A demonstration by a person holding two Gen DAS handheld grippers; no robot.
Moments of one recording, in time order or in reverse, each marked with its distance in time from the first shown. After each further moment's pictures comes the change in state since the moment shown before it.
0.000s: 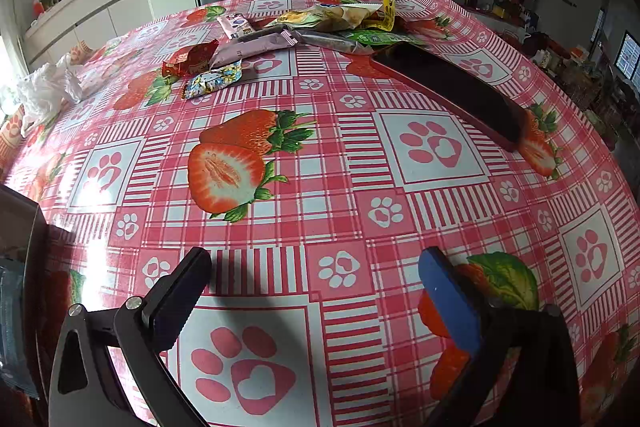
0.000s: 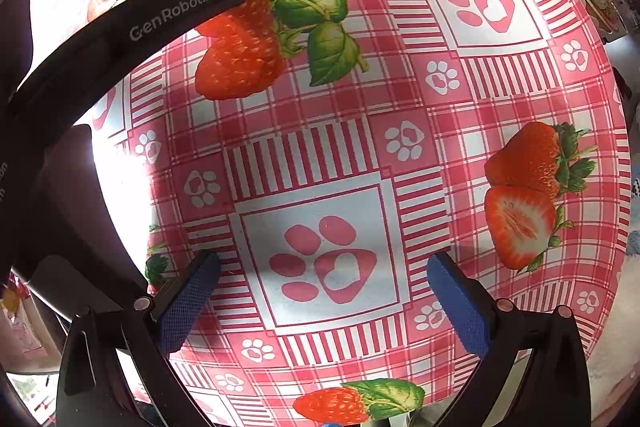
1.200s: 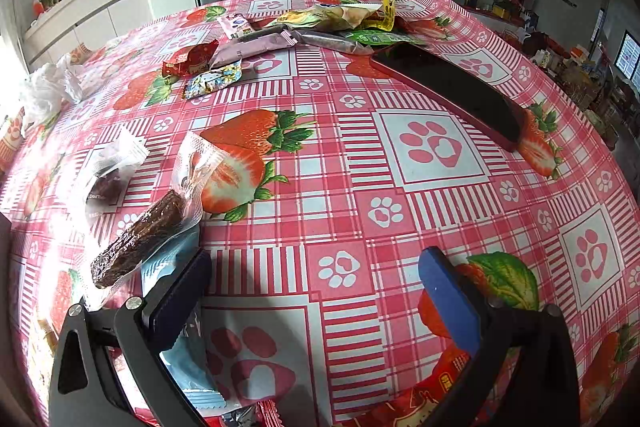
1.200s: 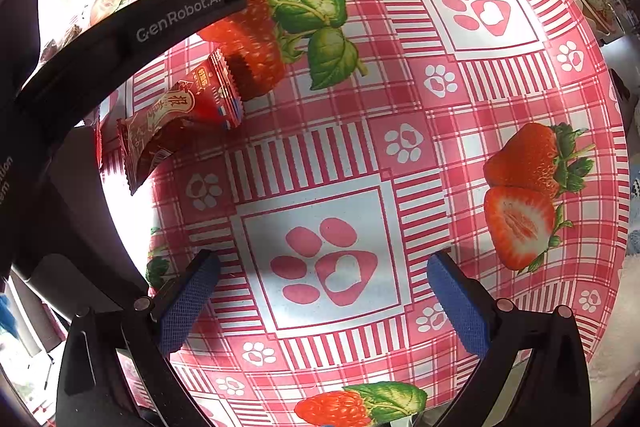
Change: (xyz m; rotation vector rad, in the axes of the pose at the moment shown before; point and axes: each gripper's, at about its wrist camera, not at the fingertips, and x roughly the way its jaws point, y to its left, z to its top) left arm 0.000 -0.001 0.000 0.001 0.000 0.000; right arm 0.000 -0.005 -0.058 -0.024 -0.081 0.009
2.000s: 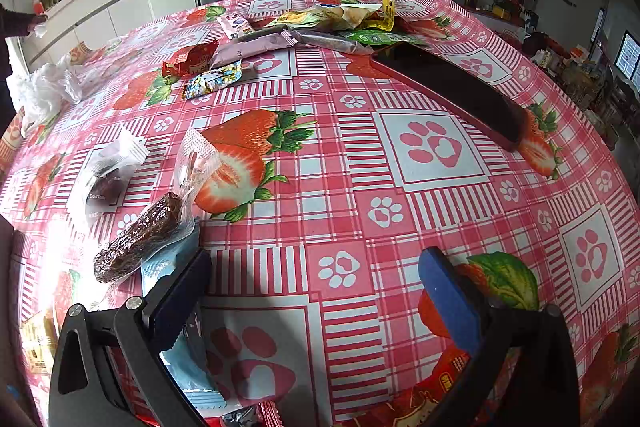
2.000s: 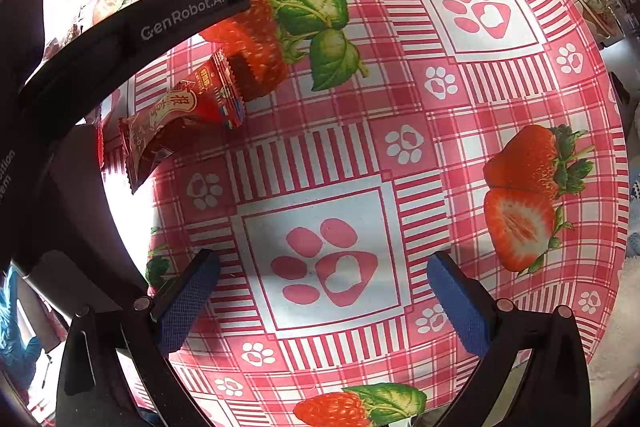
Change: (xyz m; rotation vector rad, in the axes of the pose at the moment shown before) left arm 0.000 0.000 0.000 0.000 0.000 0.000; right arm 0.000 0.004 0.000 0.001 -0.014 -0.001
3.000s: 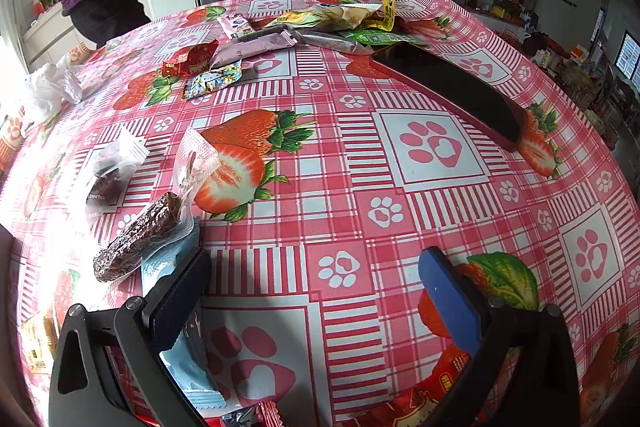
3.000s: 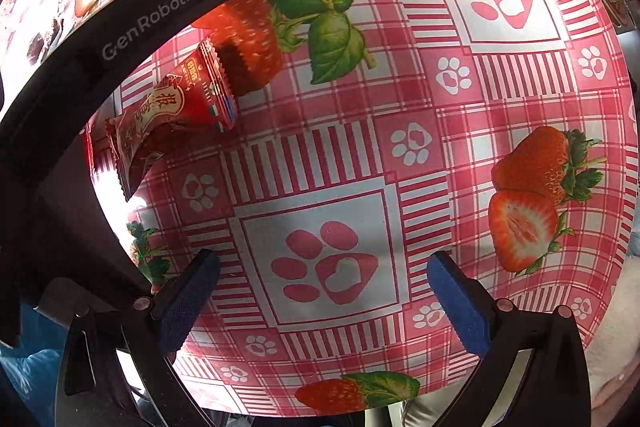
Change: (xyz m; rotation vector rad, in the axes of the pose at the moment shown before) left arm 0.000 0.000 0.000 0.000 0.000 0.000; right arm 0.004 0.001 0.027 0.000 0.175 0.004
